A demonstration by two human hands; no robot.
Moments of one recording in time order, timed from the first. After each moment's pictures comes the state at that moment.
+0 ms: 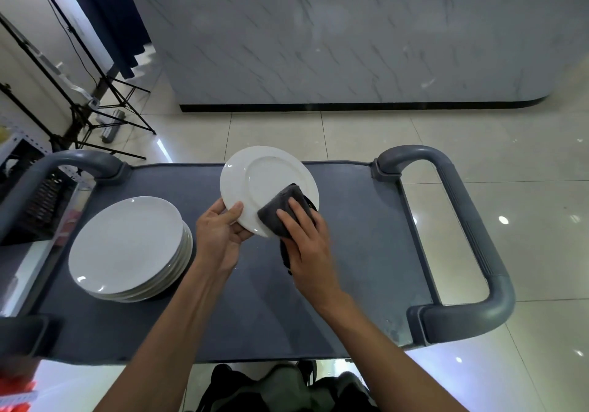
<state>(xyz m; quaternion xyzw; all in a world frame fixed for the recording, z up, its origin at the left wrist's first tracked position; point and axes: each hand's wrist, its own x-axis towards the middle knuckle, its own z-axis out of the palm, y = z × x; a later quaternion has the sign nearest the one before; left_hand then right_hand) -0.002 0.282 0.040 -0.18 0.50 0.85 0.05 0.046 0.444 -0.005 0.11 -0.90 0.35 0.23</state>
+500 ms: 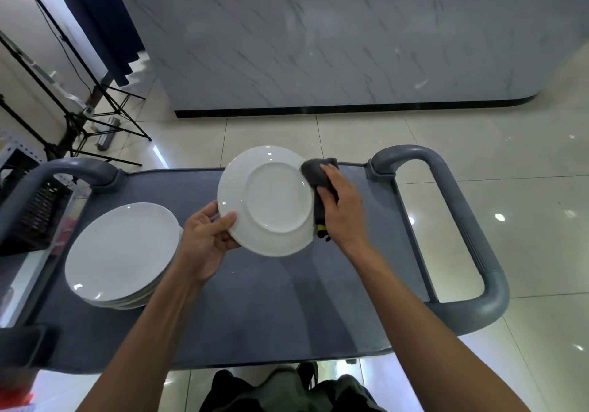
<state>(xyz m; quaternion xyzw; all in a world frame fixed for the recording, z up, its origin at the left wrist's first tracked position) 0.004 0.255 0.047 -0.07 0.54 0.83 0.12 -0.012 0.504 0.040 -0.04 -0.88 0.45 0.16</state>
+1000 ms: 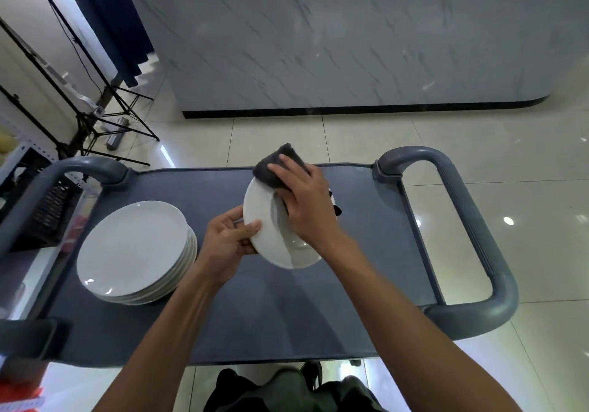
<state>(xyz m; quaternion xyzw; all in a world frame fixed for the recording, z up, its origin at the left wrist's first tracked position) 0.011 0.272 0.040 -0.05 0.59 0.79 0.14 -0.017 0.446 0.069 0.12 -0.92 0.33 0.16</state>
